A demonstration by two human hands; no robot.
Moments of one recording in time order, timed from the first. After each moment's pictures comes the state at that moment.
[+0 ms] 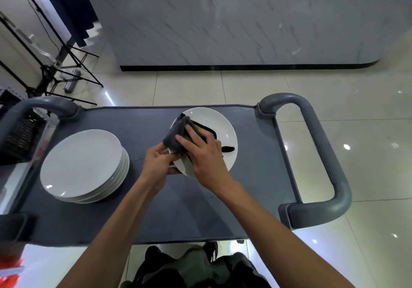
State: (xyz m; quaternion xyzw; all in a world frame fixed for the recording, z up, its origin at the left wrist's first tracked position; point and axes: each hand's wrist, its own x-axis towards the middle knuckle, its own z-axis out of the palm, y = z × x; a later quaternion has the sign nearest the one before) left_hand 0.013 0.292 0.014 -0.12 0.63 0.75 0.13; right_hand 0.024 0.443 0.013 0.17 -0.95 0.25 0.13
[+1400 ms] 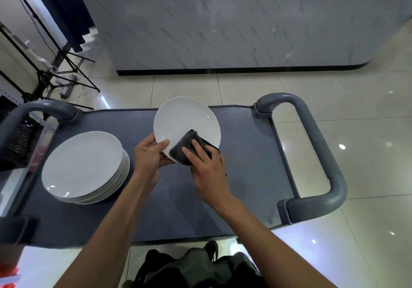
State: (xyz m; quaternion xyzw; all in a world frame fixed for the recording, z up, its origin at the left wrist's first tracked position) left_hand 0.008 0.280 0.029 -0.15 0.61 0.78 0.05; right_hand 0.065 0.437 -0.007 0.09 -0.96 0.22 0.13
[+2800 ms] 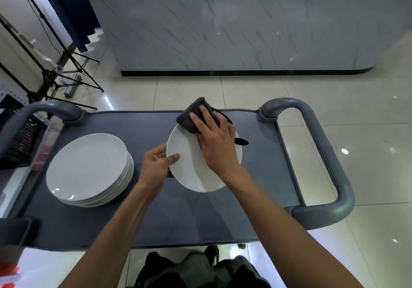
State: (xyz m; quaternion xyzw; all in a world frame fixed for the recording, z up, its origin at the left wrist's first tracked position) left_hand 0.017 0.270 0.019 -0.10 0.66 0.74 0.10; right_hand -0.009 0.449 0.035 0.09 -0.96 0.16 0.20
